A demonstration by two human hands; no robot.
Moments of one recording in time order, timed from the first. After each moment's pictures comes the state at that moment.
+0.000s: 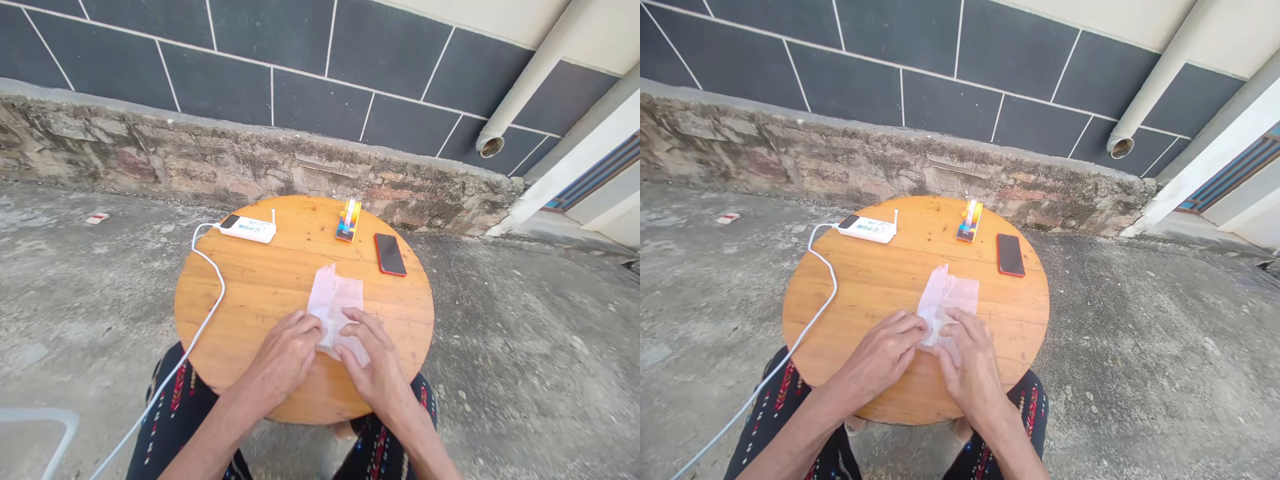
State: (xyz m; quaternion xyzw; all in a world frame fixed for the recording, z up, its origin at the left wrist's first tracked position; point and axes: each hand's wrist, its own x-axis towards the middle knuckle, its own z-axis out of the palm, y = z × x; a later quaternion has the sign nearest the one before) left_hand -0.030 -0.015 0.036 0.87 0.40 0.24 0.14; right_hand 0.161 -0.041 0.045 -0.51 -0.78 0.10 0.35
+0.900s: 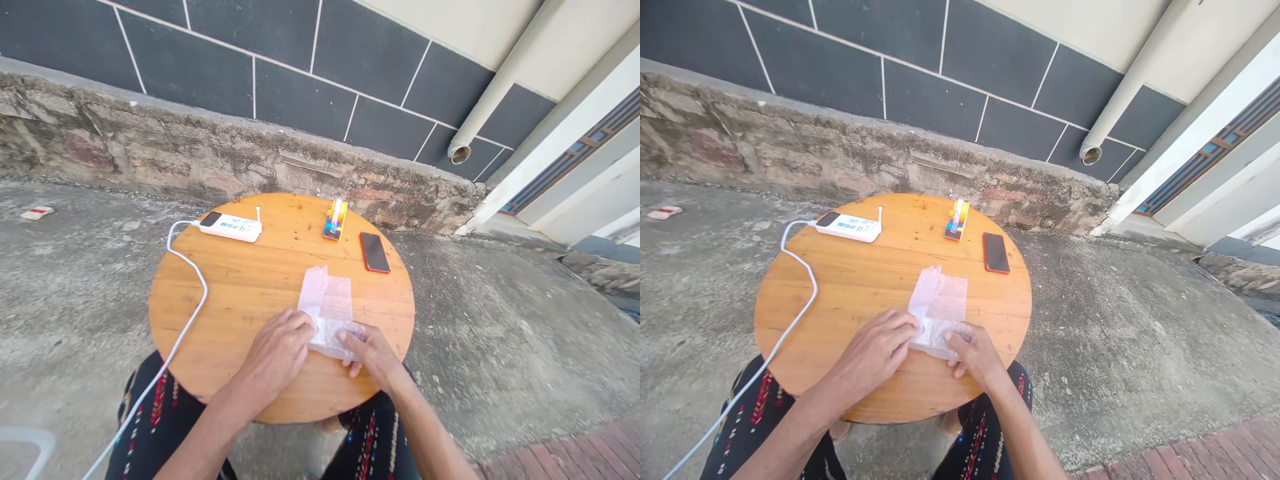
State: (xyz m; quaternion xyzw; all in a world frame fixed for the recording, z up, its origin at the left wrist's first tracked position) left_hand -0.032 -0.011 0.037 0.87 0.40 0.23 0.17; right_hand 0.183 -0.028 0.017 -0.57 -0.52 0.54 0.33
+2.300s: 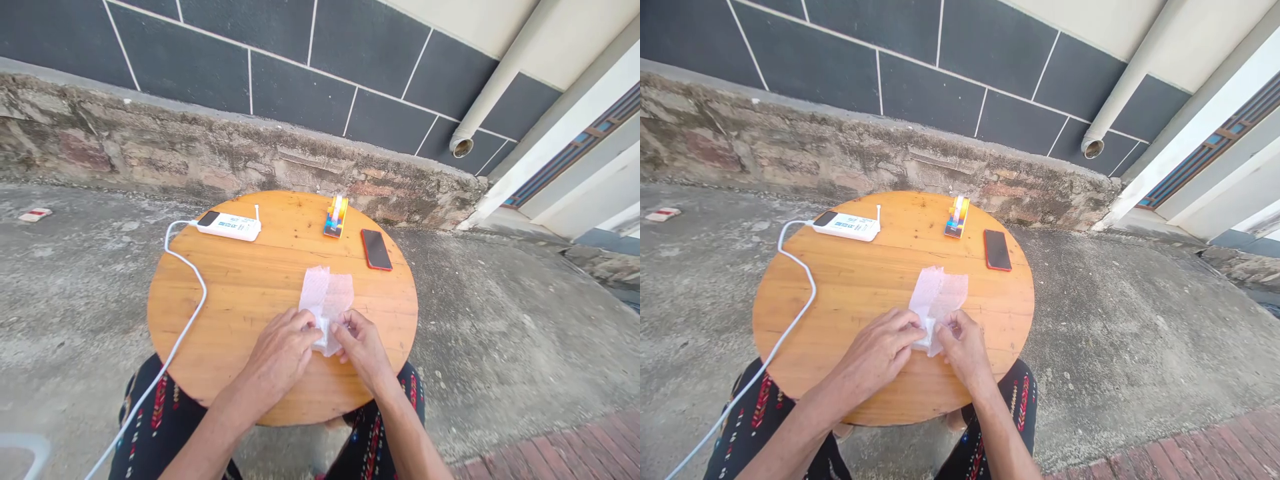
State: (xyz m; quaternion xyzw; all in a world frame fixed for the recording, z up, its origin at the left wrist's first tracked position) left_hand -0.029 -0.008 0.036 0.88 0.40 0.22 0.15; right_hand 0.149 -0.021 0.025 -0.62 -0.51 0.45 0.40
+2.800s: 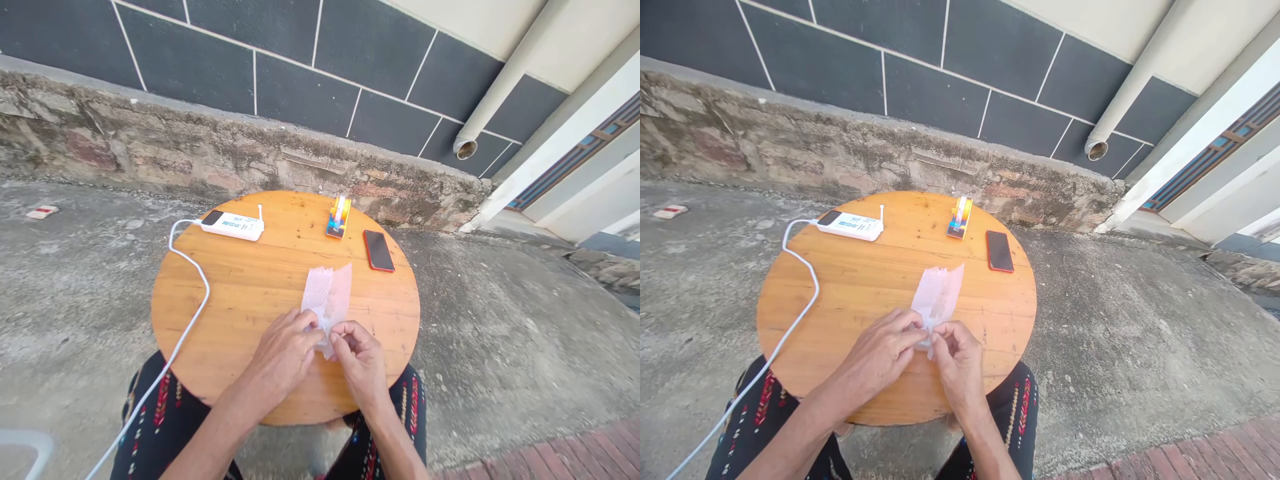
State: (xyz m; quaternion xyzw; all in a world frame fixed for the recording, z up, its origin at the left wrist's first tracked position) left_hand -0.028 -0.010 0.038 0.88 0.41 0.21 0.15; right_hand 0.131 -0.041 0.016 -0.56 -0.53 0.39 0.51
